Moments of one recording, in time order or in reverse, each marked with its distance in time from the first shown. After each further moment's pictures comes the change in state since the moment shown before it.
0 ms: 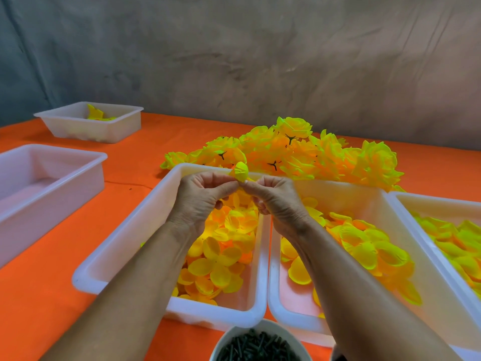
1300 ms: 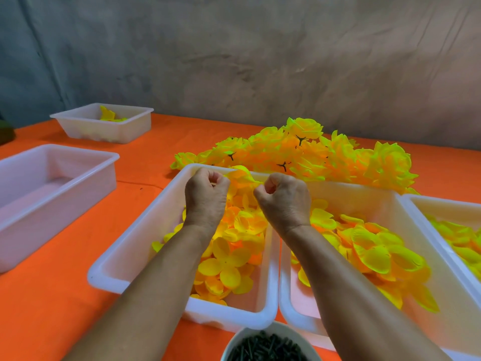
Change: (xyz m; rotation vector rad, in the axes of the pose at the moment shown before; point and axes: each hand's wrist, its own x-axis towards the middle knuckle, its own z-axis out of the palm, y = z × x) left_hand 0.005 -0.003 0.004 0.389 0.358 0.092; right_hand 0.006 0.006 0.014 -0.956 0.415 -0.213
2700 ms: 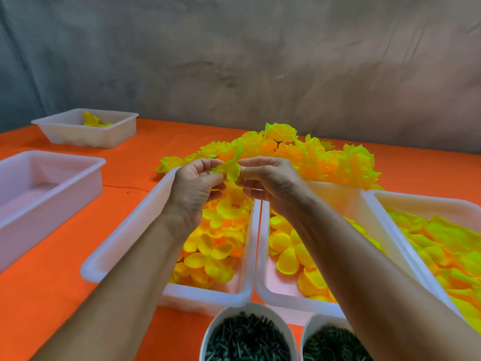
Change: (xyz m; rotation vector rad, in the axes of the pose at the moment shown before) left_hand -0.012 0.042 -0.016 -0.424 -0.329 -0.174; right_hand 0.010 -0.031 -0.067 0.885 -0.501 0.415
